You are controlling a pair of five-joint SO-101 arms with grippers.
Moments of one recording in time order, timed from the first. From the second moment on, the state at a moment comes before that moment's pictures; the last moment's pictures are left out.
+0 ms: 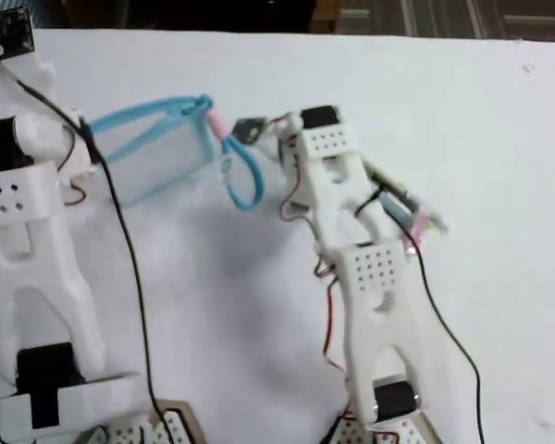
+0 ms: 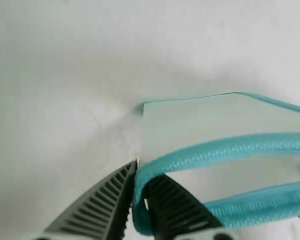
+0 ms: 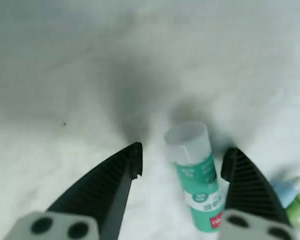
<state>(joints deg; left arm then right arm) -16.1 -8.0 -21.5 102.4 13.8 -15.6 58.6 -55.6 95.0 58.6</state>
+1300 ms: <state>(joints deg) -14.1 -7.9 -21.9 102.4 13.3 -19.8 24.7 -93.6 99.3 -16.0</state>
